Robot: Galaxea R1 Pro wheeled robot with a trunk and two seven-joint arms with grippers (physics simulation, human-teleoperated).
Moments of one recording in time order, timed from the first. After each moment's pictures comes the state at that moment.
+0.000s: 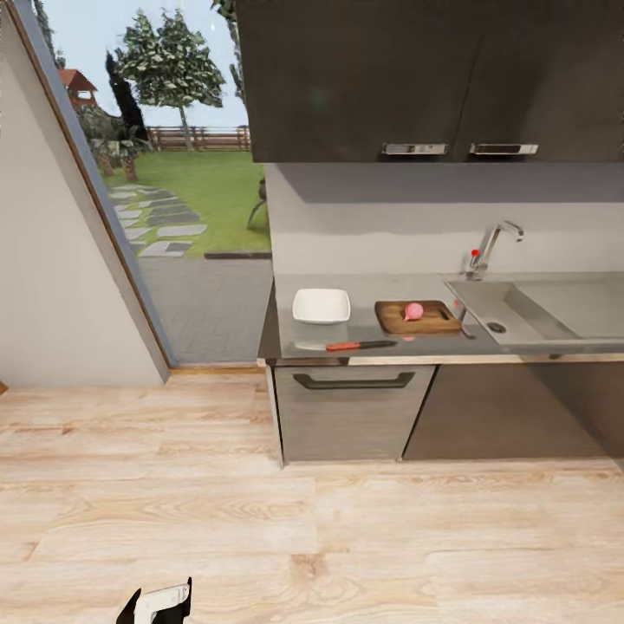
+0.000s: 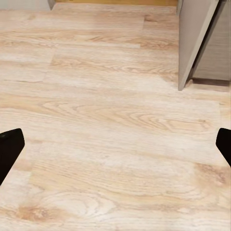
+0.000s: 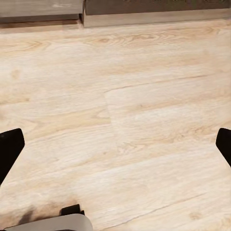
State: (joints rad) left arm -0.42 0.06 0.20 0.08 -0.06 -0.84 0.06; right arm 0.04 -0.03 -0.15 -0.40 -0.01 -0.68 -0.12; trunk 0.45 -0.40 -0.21
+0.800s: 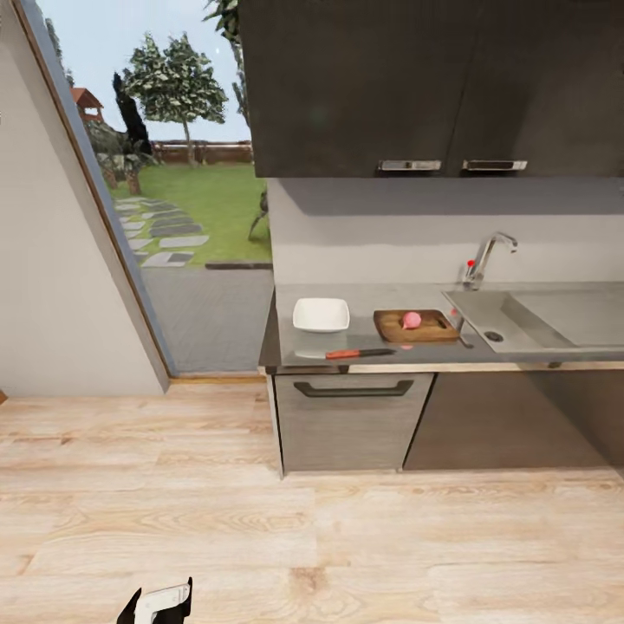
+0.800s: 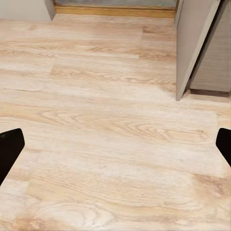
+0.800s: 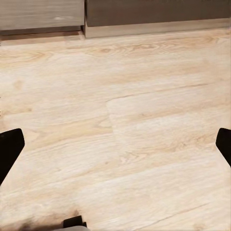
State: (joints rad) left arm -0.42 0.06 0.20 0.08 -0.06 -0.84 0.06; right arm 0.04 -0.03 -0.15 -0.40 0.00 -0.68 -0.12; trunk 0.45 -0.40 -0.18
